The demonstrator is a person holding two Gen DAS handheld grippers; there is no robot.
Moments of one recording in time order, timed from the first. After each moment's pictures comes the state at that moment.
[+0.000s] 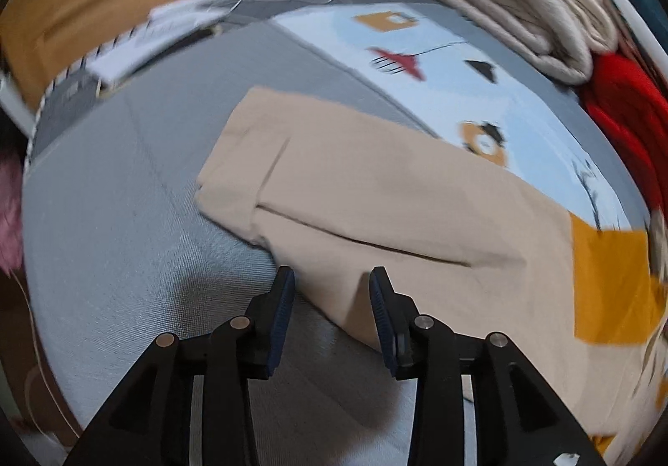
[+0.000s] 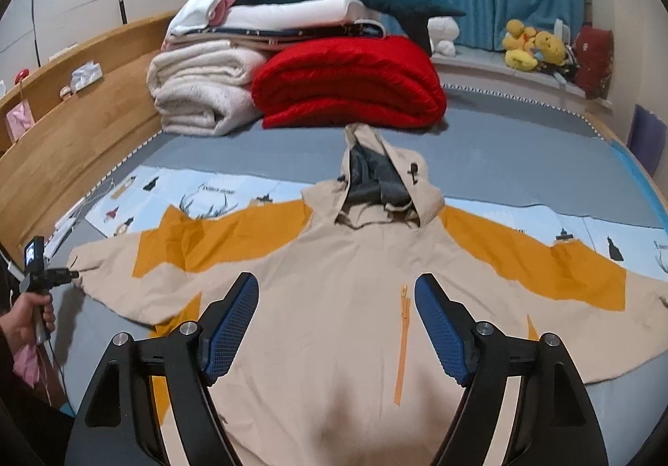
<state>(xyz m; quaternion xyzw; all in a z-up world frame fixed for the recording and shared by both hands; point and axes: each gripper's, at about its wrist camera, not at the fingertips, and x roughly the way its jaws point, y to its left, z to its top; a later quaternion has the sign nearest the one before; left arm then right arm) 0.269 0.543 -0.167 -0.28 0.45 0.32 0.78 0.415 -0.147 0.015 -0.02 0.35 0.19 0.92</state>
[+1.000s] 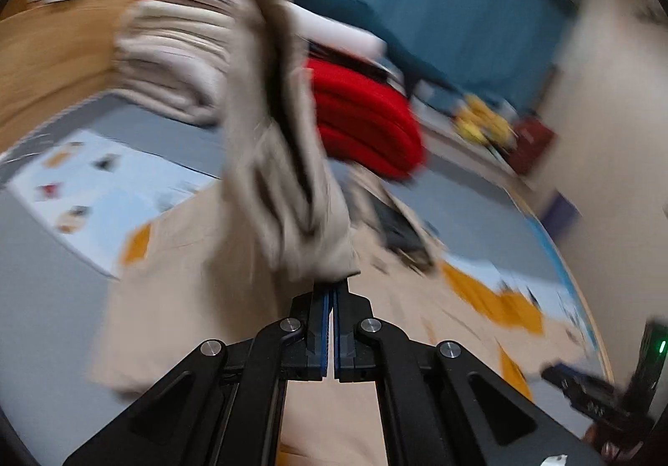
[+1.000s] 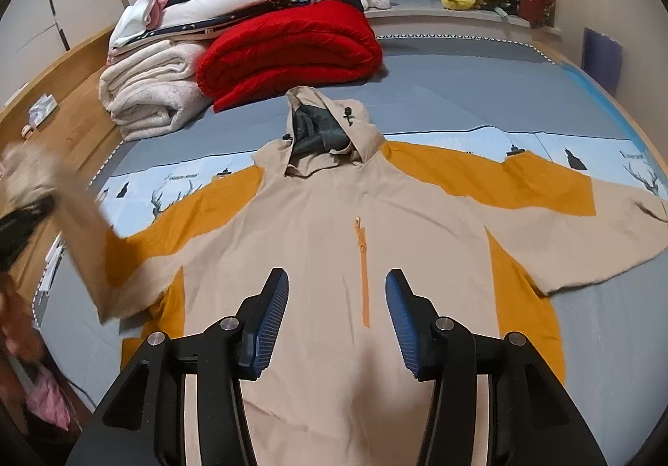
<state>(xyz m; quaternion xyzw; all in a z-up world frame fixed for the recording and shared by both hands) 0.354 0.121 0.036 -0.18 0.31 -0.02 0.93 0.372 -0.205 0.009 0.04 0.41 0.11 0.90</state>
